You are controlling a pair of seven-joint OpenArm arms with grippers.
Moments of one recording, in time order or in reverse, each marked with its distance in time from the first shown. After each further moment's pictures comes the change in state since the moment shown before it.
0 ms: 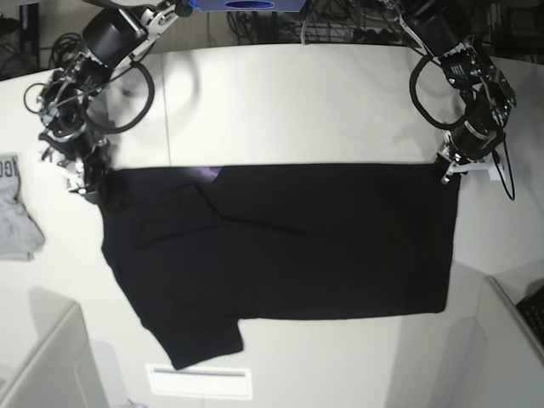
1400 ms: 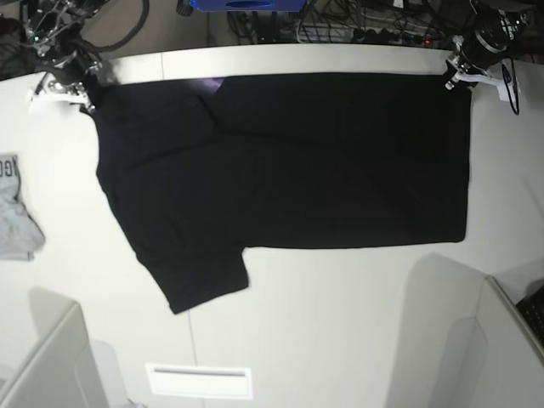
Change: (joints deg) left arm 31.6 -2.7 1.7 18.2 -10.5 -0.3 0.1; right arm -25.0 -0.1 -4.1 20.6 -2.6 2.2 -5.8
